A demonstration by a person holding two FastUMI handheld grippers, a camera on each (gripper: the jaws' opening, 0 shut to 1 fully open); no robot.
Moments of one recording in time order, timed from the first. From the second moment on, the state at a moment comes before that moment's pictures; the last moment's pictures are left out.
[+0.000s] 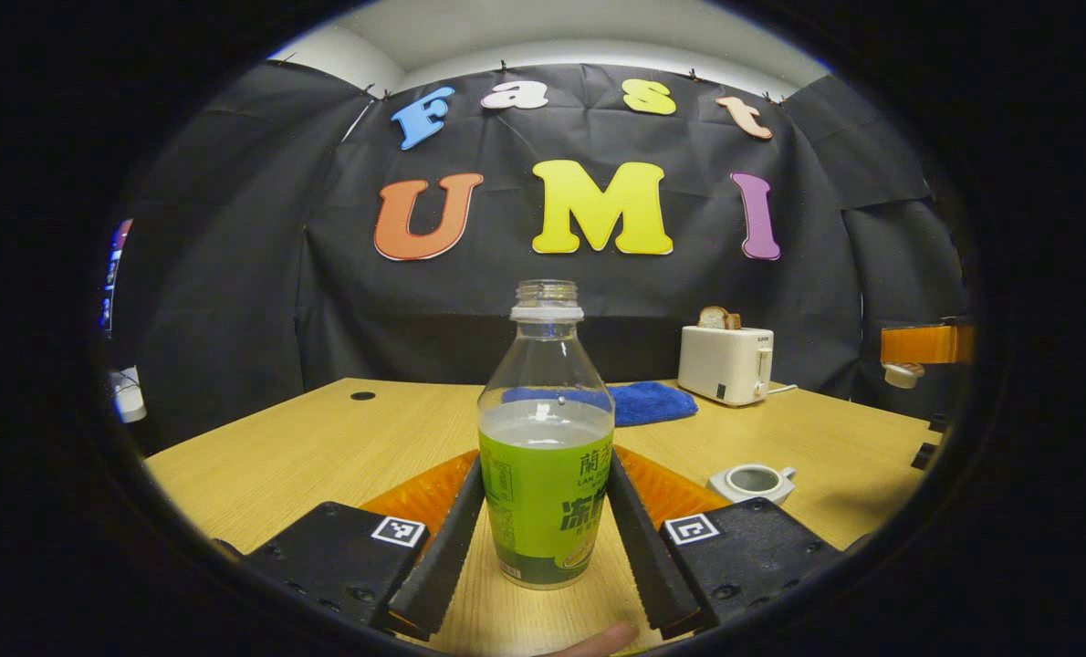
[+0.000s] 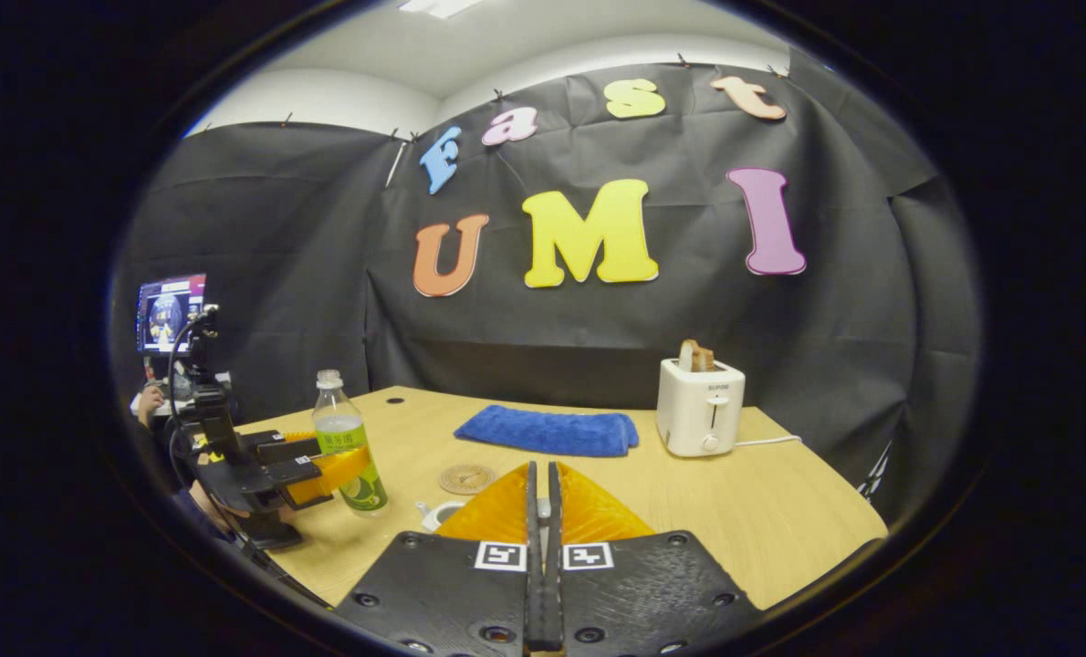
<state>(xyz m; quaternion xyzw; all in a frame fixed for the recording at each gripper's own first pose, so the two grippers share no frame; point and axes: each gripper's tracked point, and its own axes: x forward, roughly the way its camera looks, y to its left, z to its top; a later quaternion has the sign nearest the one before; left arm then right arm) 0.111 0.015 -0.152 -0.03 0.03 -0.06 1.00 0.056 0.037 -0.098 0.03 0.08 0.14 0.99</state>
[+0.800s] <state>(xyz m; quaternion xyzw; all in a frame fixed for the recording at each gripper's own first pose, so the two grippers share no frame) 0.076 0.030 -0.095 0.02 0.01 -0.02 1.00 0.055 0.029 -0.098 0.02 0.08 0.13 0.99</state>
